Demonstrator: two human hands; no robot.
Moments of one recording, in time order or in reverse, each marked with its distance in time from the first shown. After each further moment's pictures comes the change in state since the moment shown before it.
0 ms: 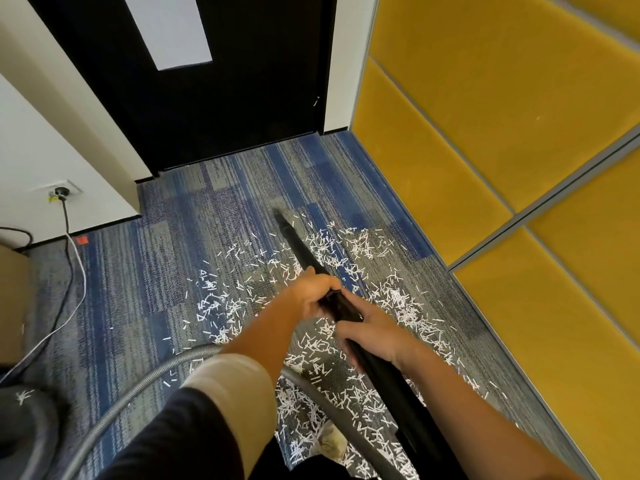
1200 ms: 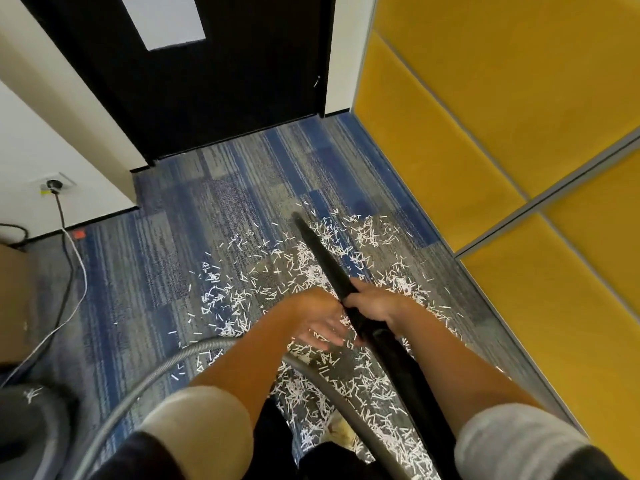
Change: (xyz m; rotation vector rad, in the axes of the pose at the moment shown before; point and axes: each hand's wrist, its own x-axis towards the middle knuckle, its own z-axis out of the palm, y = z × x) left_hand -0.006 -0.007 -0.029 0.551 -0.232 -0.127; right_hand 0.070 -0.017 -0.009 -0.123 0.046 0.306
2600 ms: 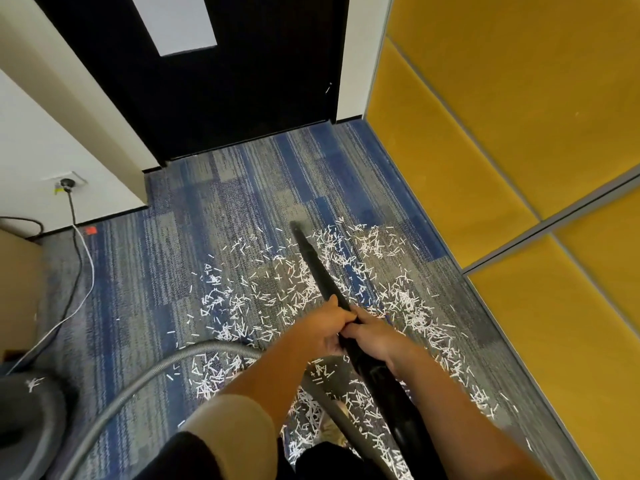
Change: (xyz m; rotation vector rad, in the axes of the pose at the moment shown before) left_hand 0.043 0.032 0.046 -0.521 0.100 -0.009; right_hand 0.002 0.027 -0.025 0.114 0.001 -0.104
